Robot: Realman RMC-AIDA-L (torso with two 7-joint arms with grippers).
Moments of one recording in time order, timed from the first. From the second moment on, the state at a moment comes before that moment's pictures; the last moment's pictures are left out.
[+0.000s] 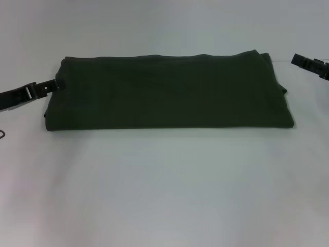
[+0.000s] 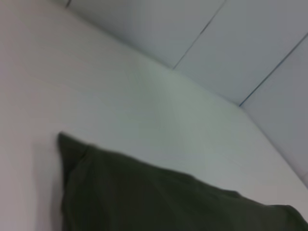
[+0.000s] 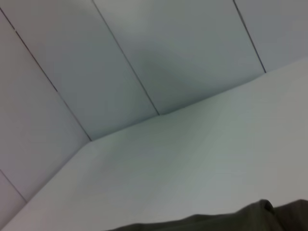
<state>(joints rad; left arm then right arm) -0.59 -2.03 0.51 0.68 2.08 1.15 -2.09 0.56 1.91 -0.64 -0.43 -1.65 -1.07 1.65</state>
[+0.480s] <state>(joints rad) -0.59 -2.03 0.49 0.69 2.20 1.09 -2.19 0.57 1.91 -0.64 -0.44 -1.71 -1.08 1.65</state>
